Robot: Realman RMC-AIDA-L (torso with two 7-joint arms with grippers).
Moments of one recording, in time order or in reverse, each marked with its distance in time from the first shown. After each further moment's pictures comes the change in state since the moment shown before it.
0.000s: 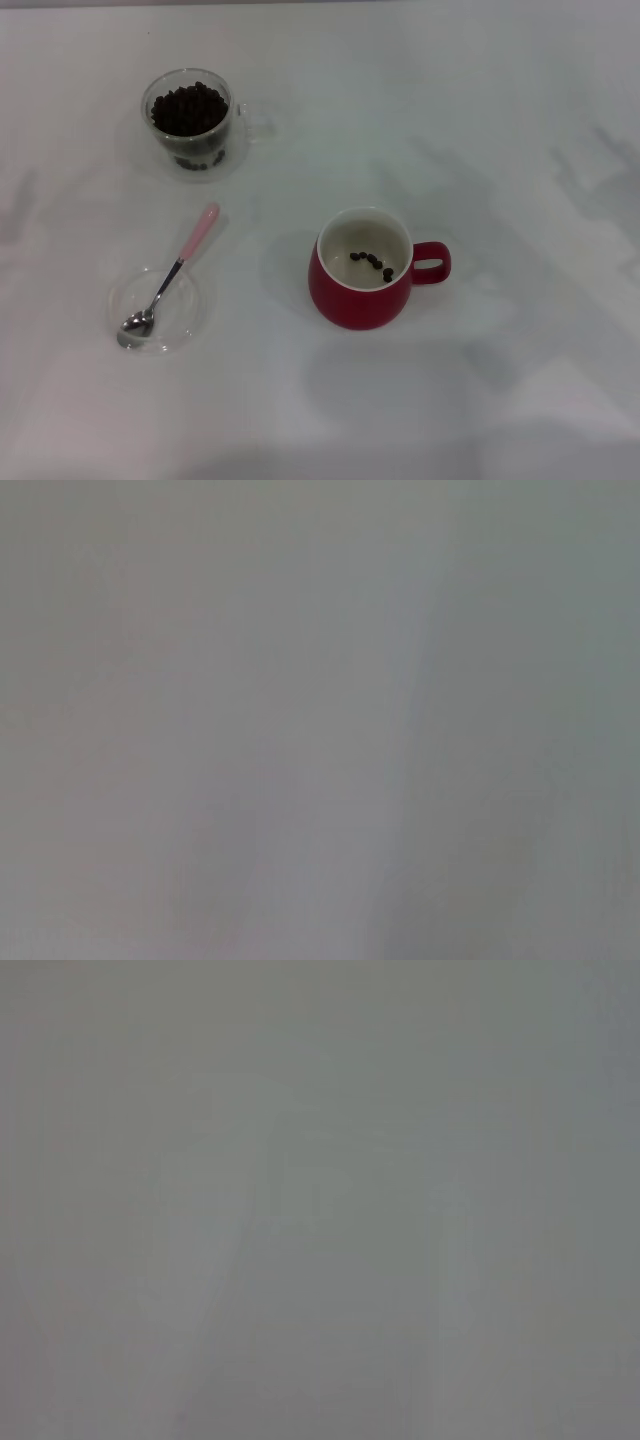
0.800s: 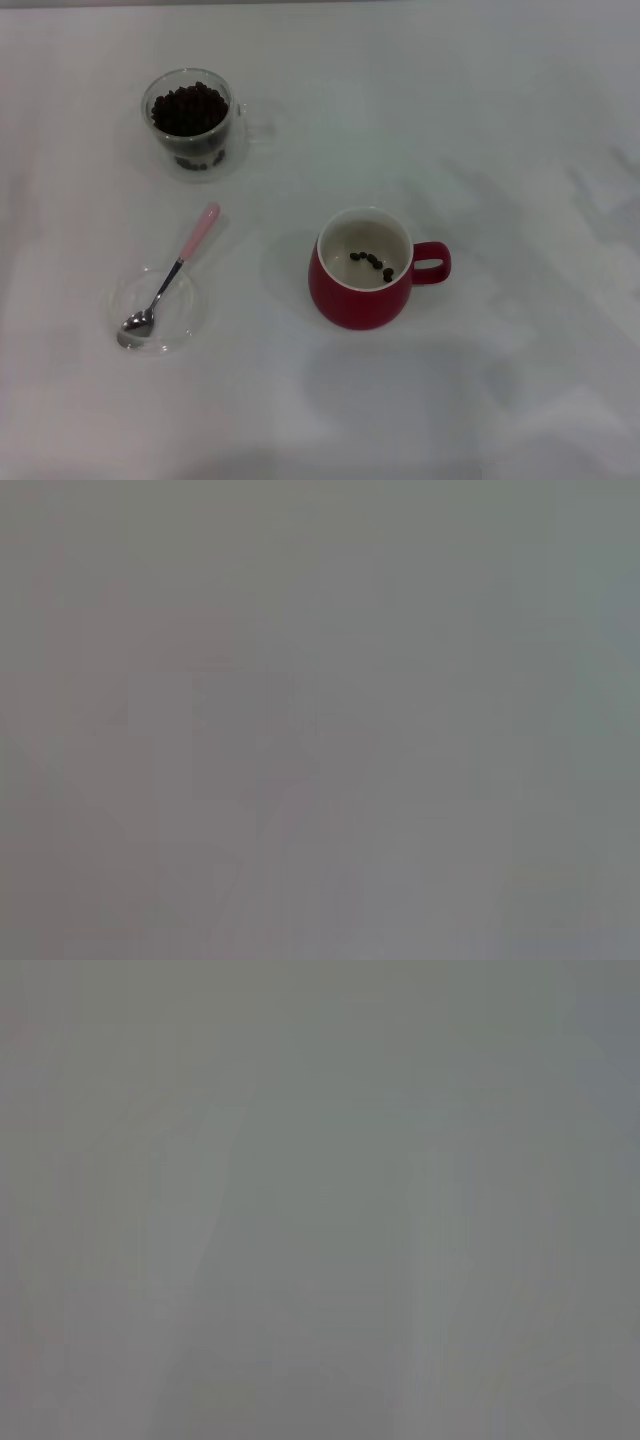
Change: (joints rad) left arm 0.034 0.001 -0.255 -0.100 -0.188 -0.013 0.330; right arm -0.064 0.005 -0.007 0.016 -0.005 -0.011 0.001
